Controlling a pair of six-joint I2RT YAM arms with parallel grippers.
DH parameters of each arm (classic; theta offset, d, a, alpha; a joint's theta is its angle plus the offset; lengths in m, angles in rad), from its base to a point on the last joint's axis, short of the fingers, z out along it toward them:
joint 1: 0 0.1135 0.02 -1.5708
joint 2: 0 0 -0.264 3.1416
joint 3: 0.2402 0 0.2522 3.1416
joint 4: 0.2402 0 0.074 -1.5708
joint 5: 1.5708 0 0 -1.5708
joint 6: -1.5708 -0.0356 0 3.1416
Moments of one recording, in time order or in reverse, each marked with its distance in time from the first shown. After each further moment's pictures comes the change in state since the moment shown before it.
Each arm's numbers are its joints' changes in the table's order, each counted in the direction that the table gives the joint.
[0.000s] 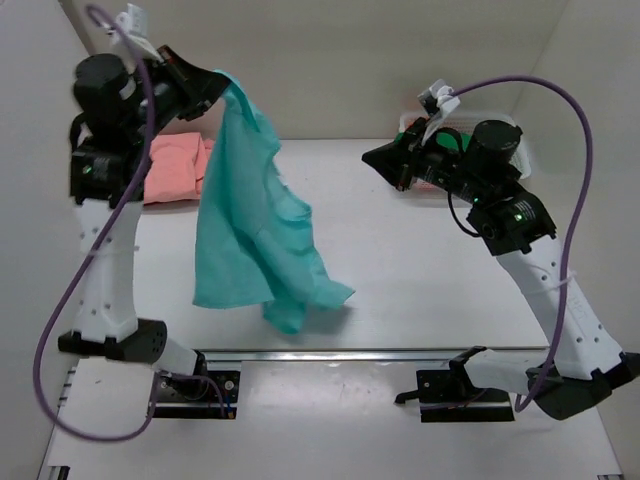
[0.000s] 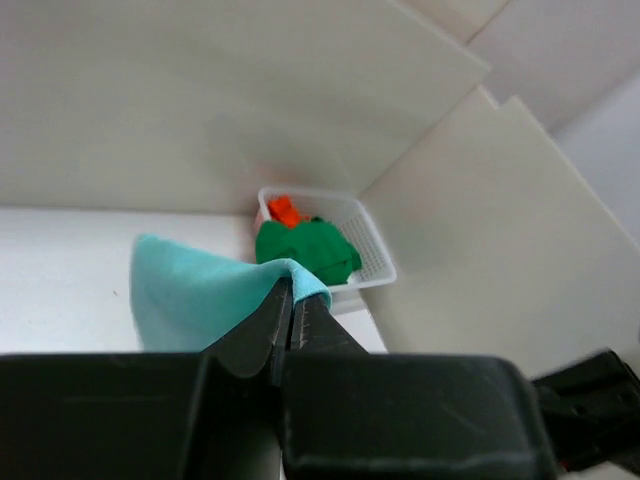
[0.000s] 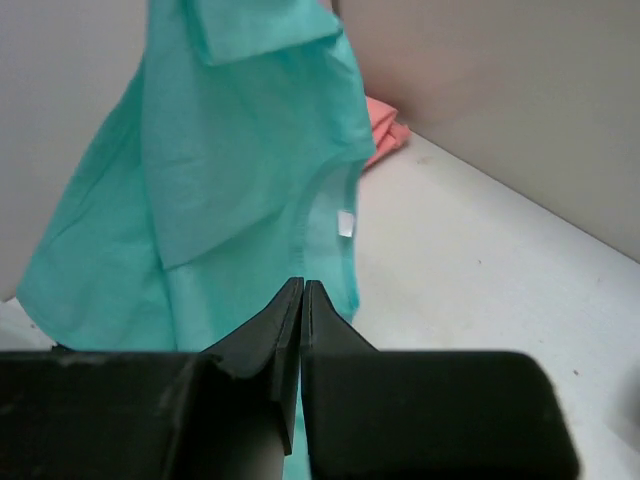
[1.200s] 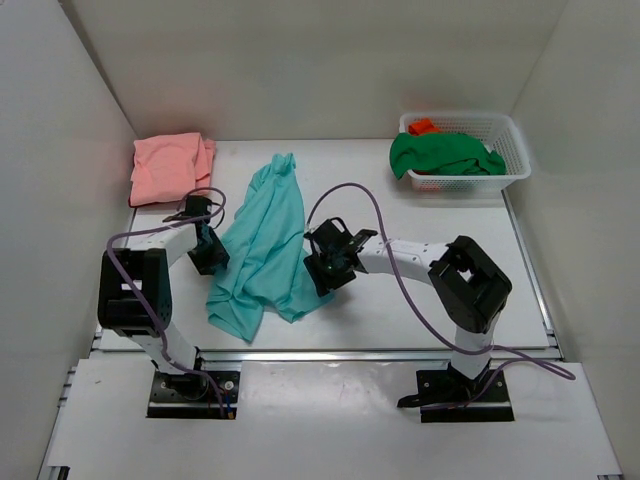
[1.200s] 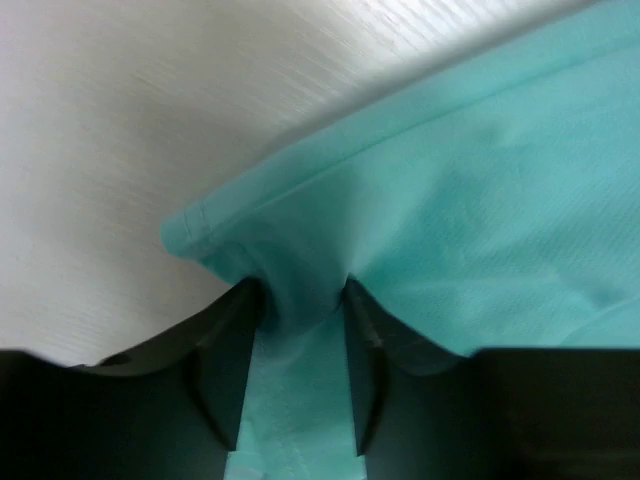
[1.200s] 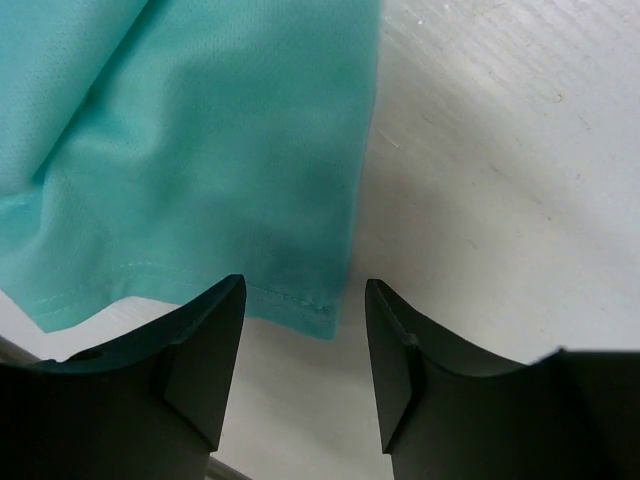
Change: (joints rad) left arm 0.126 0.182 -1.276 -0.153 -0.399 -0.009; right arm 0.340 0.629 -0.423 0.057 0.378 -0.125
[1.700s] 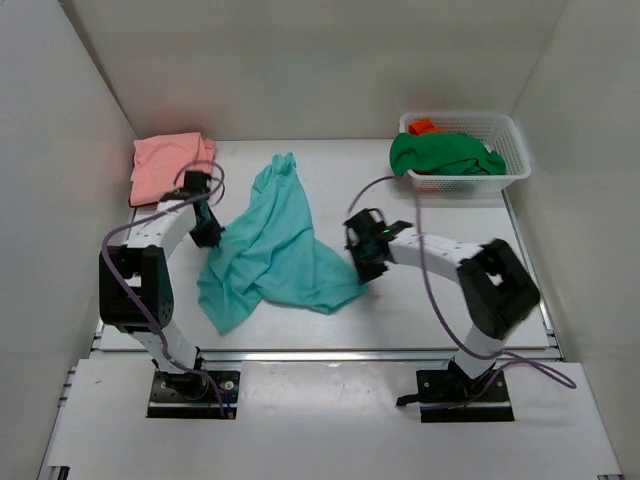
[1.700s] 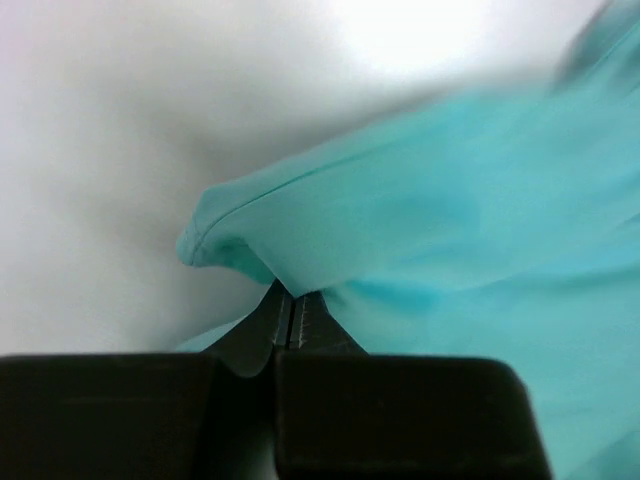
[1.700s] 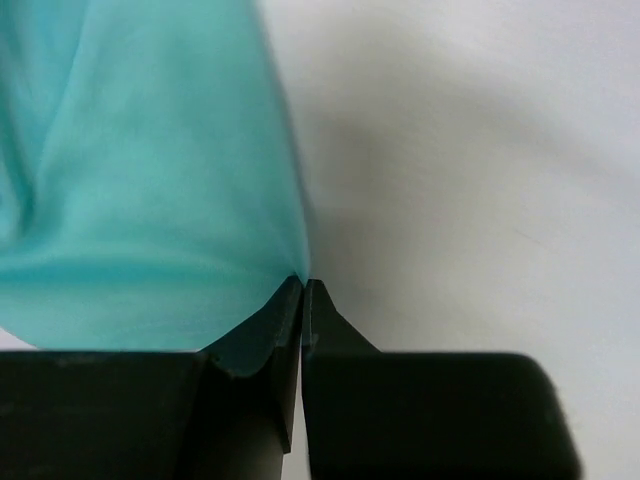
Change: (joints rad) left arm -0.031 0.018 0.168 0.120 -0.068 -0.014; right arm -0.154 -0.093 -0.090 0.063 0.049 0.007
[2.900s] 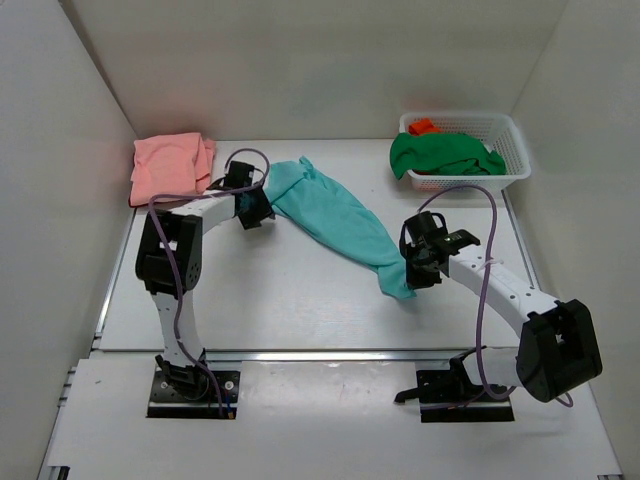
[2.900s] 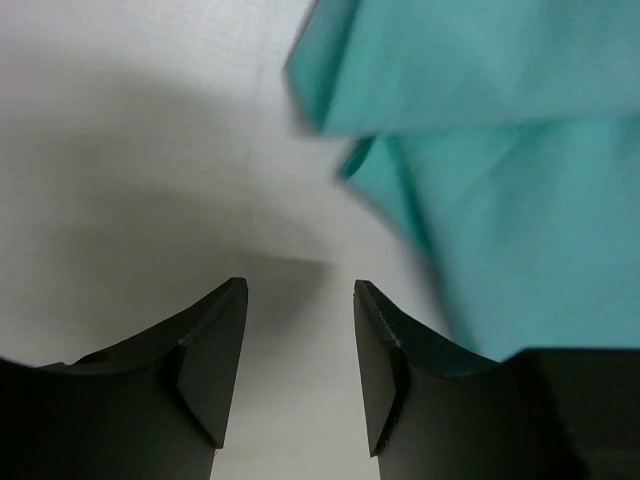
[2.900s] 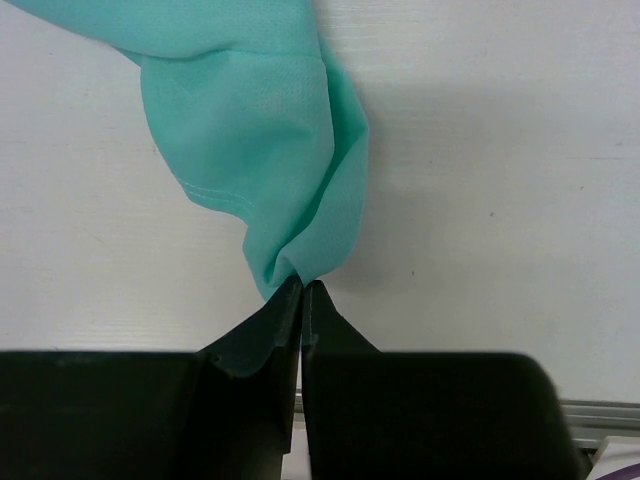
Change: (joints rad) left arm -0.175 0.324 0.202 -0.344 0.193 0.052; right arm -0.271 -0.452 -0.215 0.260 0.124 -0.127
